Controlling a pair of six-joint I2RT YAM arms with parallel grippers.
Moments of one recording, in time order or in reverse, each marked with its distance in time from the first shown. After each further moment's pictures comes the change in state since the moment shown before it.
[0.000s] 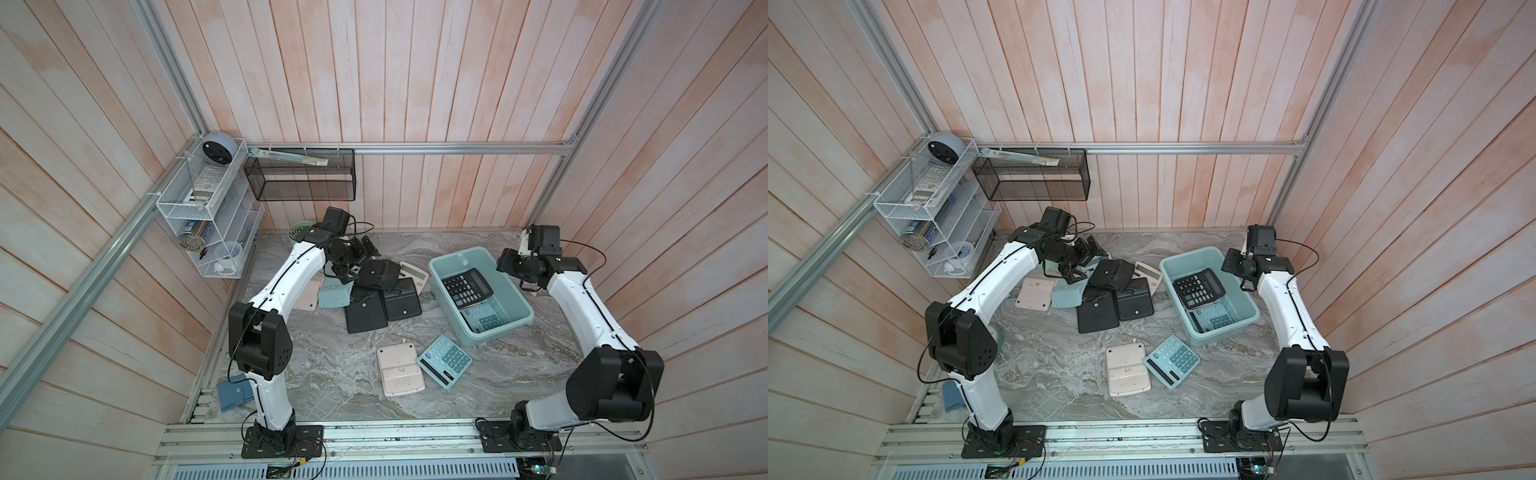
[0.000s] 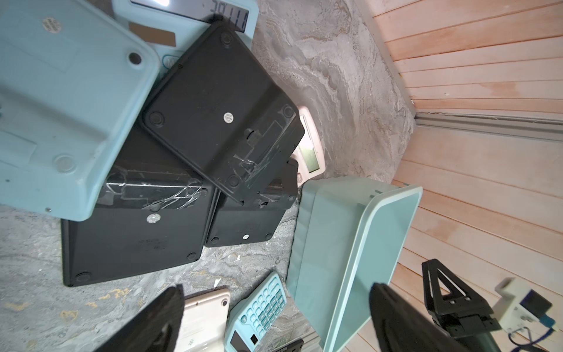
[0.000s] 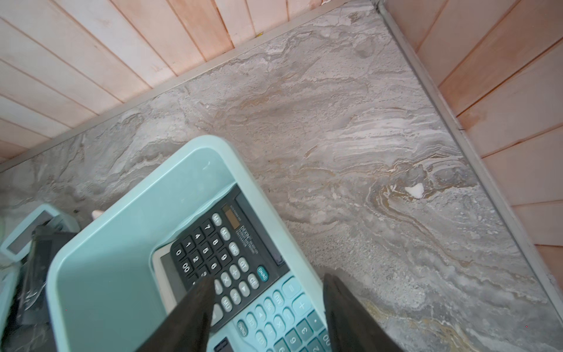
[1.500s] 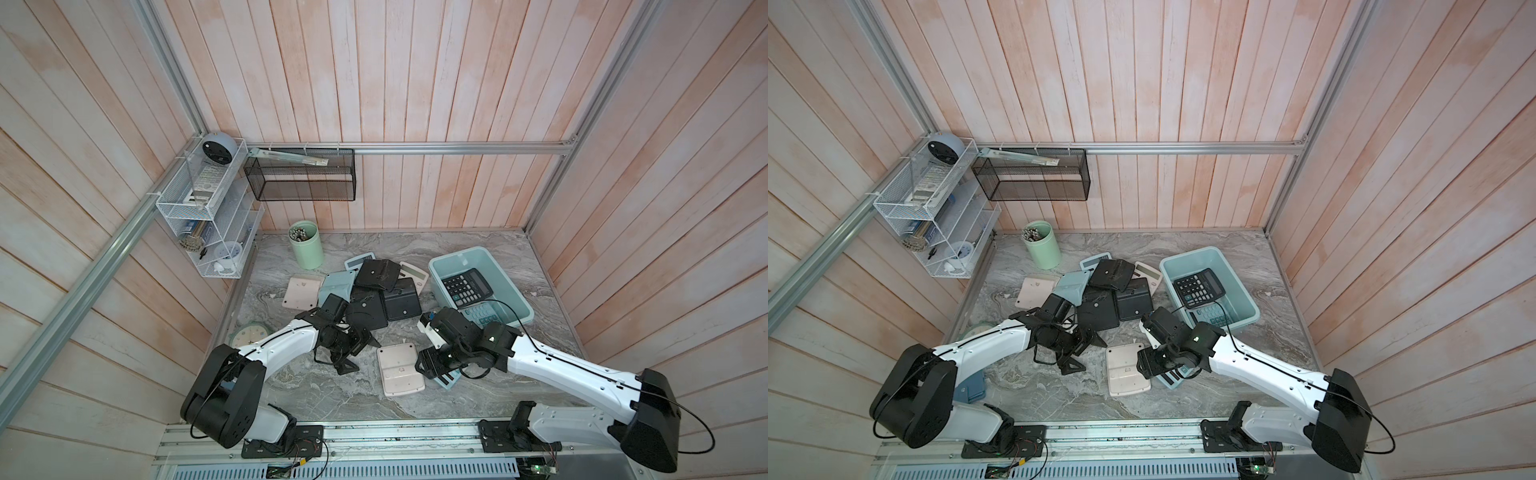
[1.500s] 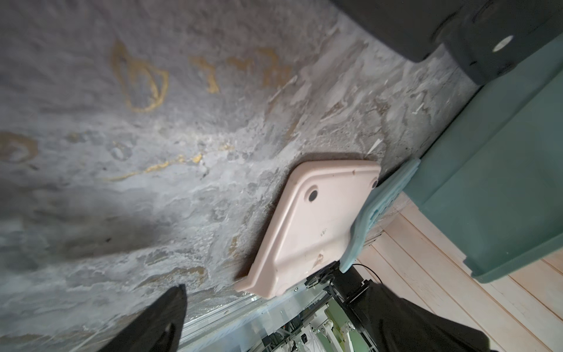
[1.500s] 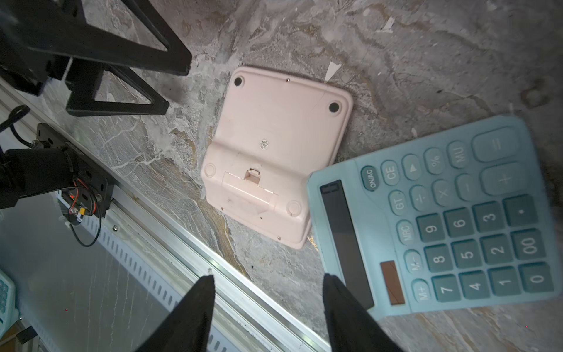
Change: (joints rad) left arm -0.147 -0.407 -1.042 0.393 0.232 -0.140; right arm 0.988 -0.247 -0.435 -0.102 -0.105 0.251
